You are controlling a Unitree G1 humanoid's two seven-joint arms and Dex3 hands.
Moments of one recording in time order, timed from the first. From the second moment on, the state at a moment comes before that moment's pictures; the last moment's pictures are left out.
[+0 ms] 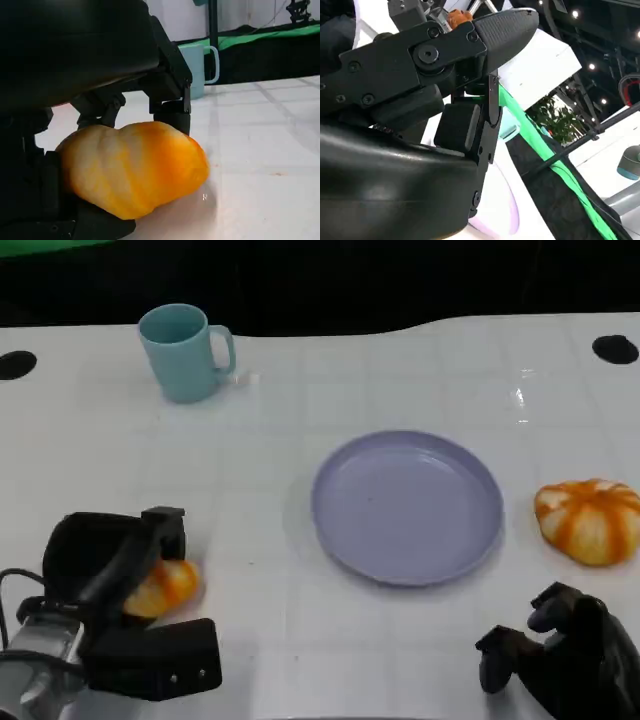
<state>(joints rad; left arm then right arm) -0.44 0.40 -0.44 0.87 0.84 -0.26 0.61 0.06 0.10 -0.24 0.23 0.63 0.11 0.65</state>
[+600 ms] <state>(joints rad) -0.44 0.40 -0.40 0.76 0.80 -0.31 0.70 0.06 0.10 -0.24 0.24 0.63 0.12 0.66</state>
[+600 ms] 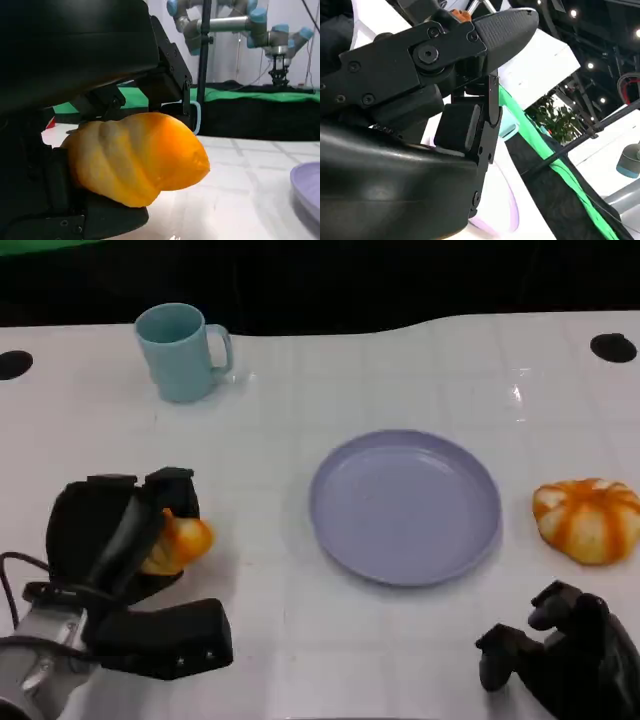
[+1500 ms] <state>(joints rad) -0.67 0.24 -0.44 0.93 0.77 -0.43 0.72 0.05 0.10 -0.24 0.27 0.63 0.10 0.67</state>
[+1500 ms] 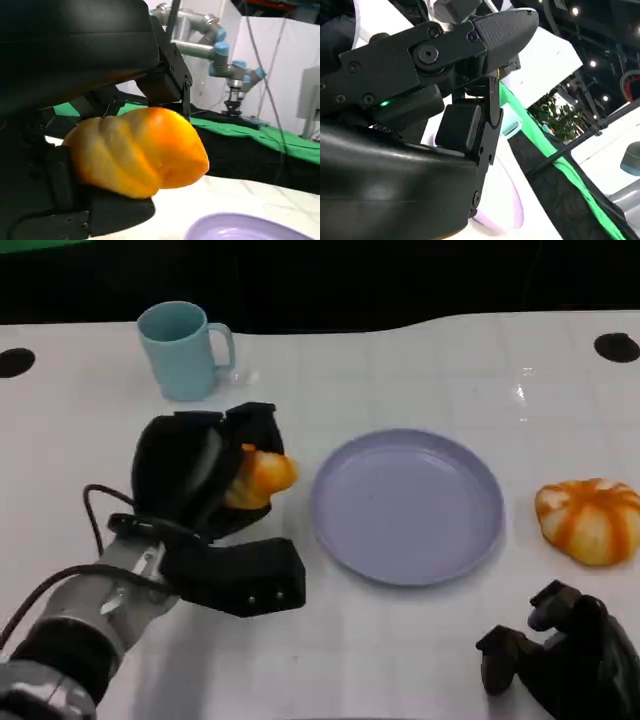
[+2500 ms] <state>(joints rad) -0.96 -0.01 -0.61 1.26 0.81 -0.44 0.72 0.04 0.09 -0.25 0.31 0.62 0.07 0.68</state>
